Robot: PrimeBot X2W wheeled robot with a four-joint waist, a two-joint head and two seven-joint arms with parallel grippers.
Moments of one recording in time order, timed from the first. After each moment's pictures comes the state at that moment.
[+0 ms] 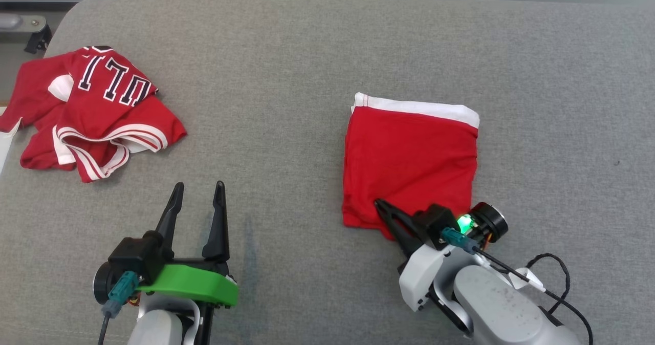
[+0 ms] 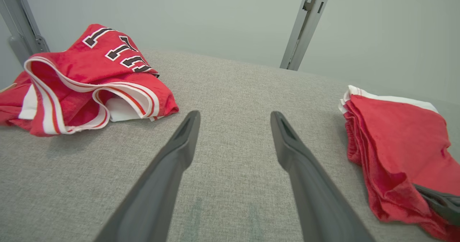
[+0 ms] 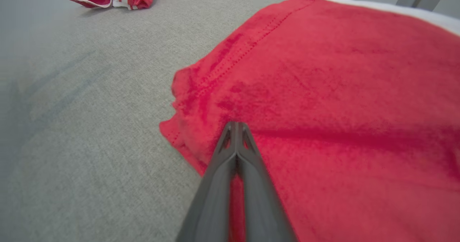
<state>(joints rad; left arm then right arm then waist) -0.14 0.05 -0.14 0.24 -0.30 -0.13 -0.26 -0.48 -0.10 0.63 0.62 0.23 0.13 -0.26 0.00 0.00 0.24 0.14</state>
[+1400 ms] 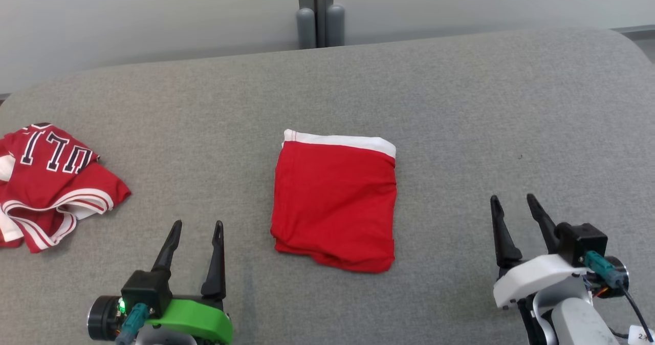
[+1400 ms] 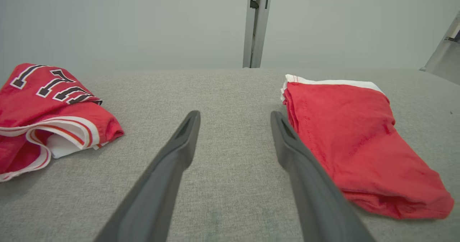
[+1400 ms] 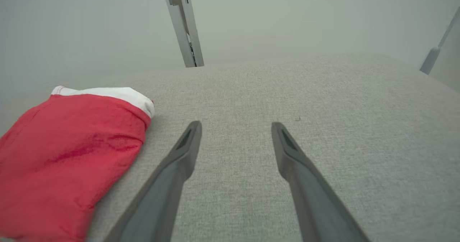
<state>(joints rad) -0.05 0.05 -0.10 0.25 -0.16 -0.13 -0.26 -0.17 -0.05 0.00 0.36 0.20 0.13 -0.26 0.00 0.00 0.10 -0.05</state>
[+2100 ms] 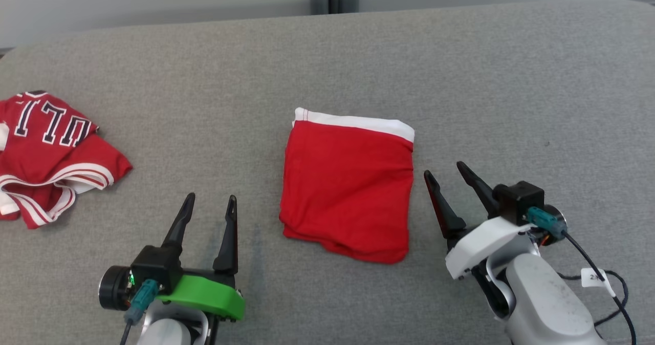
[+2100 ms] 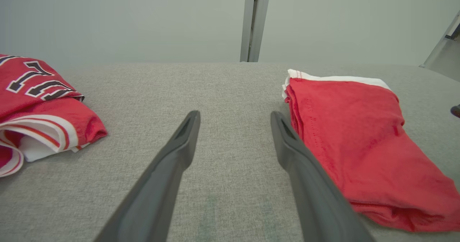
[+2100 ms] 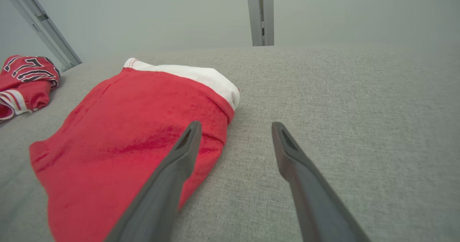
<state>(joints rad) -0.11 0.05 -0.15 0.25 -0.17 -0.13 -0.26 -0.36 -0.05 0.19 0.51 0.24 0.13 -0.26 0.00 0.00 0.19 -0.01</state>
